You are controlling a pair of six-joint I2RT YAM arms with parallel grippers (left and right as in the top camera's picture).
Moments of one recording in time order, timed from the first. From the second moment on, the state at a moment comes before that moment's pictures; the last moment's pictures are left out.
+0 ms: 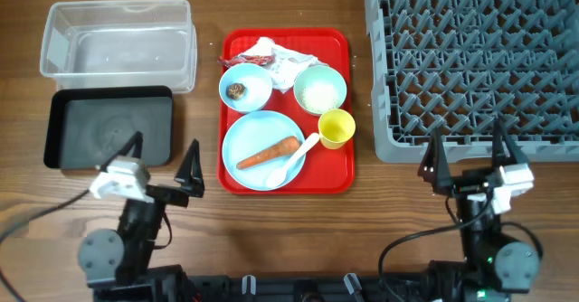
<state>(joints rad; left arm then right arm) 0.11 0.20 0.38 -0.15 0.31 -0.22 -0.06 0.19 0.23 0.30 -0.21 0.09</state>
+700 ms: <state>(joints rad) -0.11 1.28 1.39 -0.92 0.27 -0.12 -0.06 1.13 1.28 -0.60 -0.45 -0.05</state>
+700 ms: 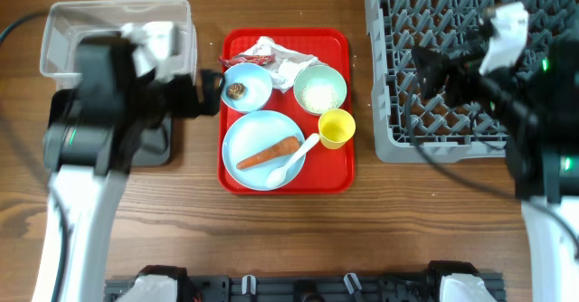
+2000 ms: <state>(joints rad) -0.37 2.11 1.53 -0.69 0.17 -0.16 -0.06 1.39 1.32 -0.72 -0.45 0.07</state>
